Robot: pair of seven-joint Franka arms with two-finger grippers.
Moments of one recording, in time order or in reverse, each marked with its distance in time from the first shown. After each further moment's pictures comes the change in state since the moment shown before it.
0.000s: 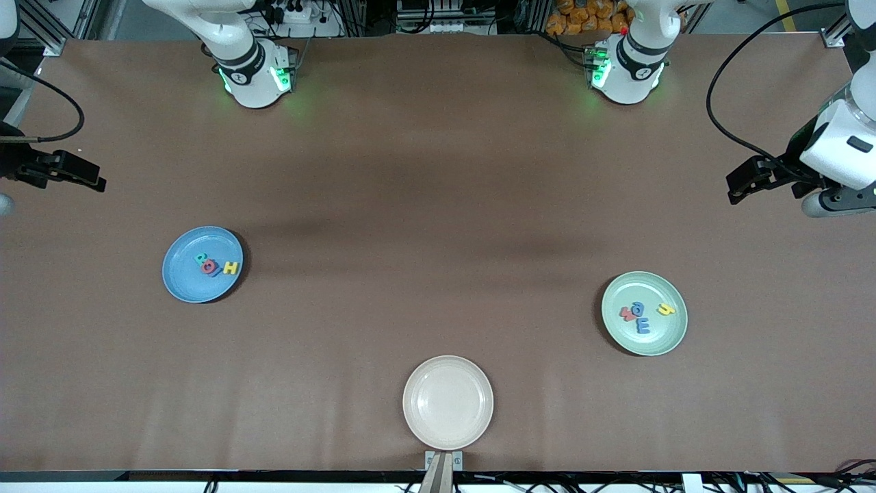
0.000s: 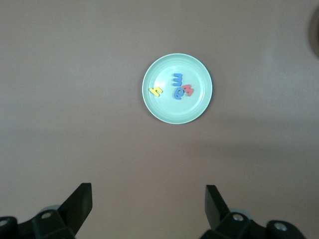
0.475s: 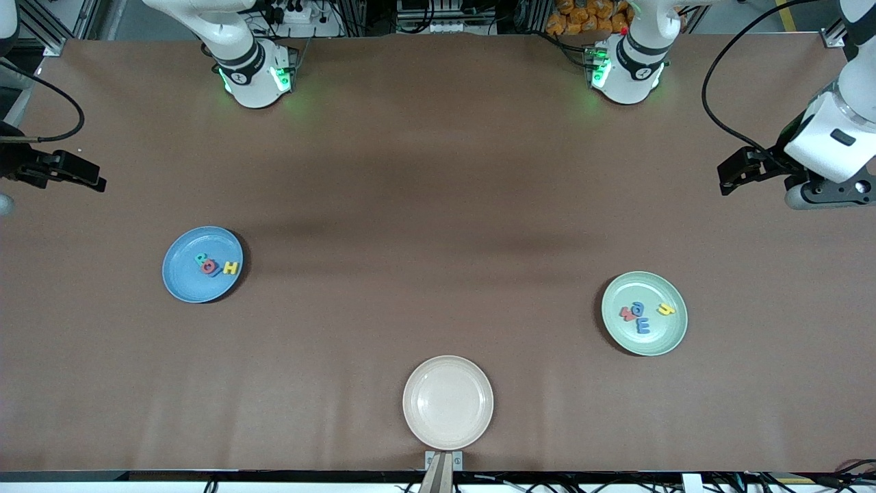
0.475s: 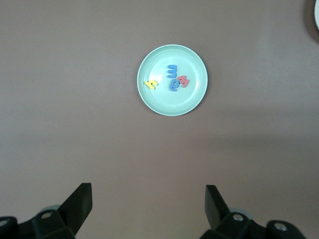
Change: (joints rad) left arm -0.093 -0.007 0.073 0.000 -0.006 -0.025 0.031; right arm 0.000 0.000 0.000 0.000 0.000 0.000 0.000
